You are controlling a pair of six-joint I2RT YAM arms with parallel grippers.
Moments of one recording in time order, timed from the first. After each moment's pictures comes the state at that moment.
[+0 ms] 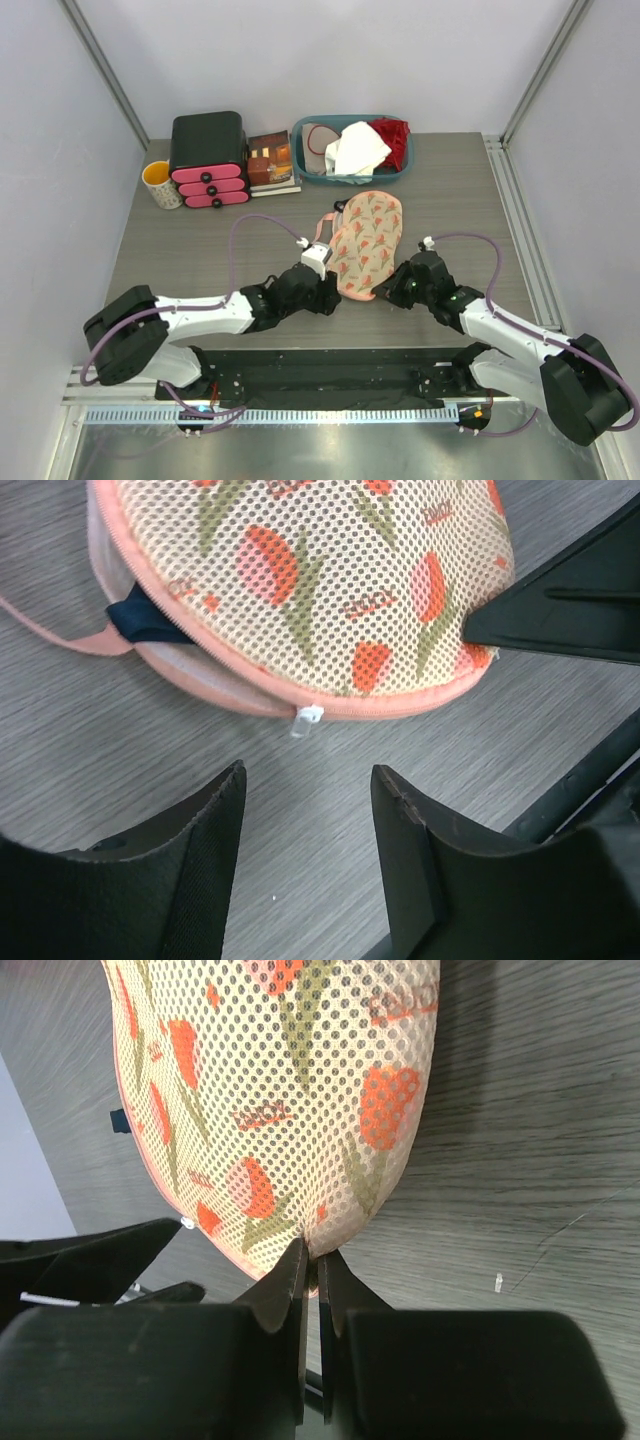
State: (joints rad) left arm -1.03 1.37 0.59 0.18 -0.20 -0.55; right arm 0.53 1.03 0.35 -0.05 -0.12 1.06
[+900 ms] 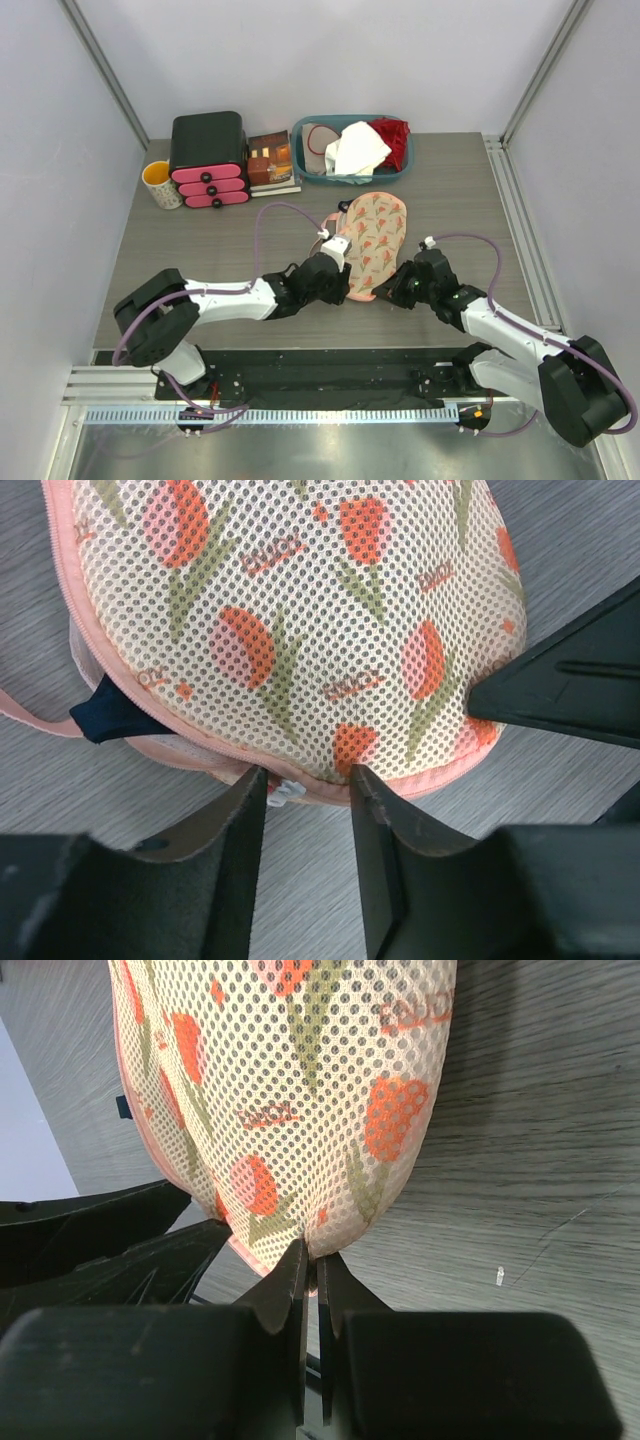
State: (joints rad) left arm -1.03 1.57 0.77 0.15 -0.20 -0.46; right arm 0.49 1.03 0.35 -0.06 -0.21 1.05
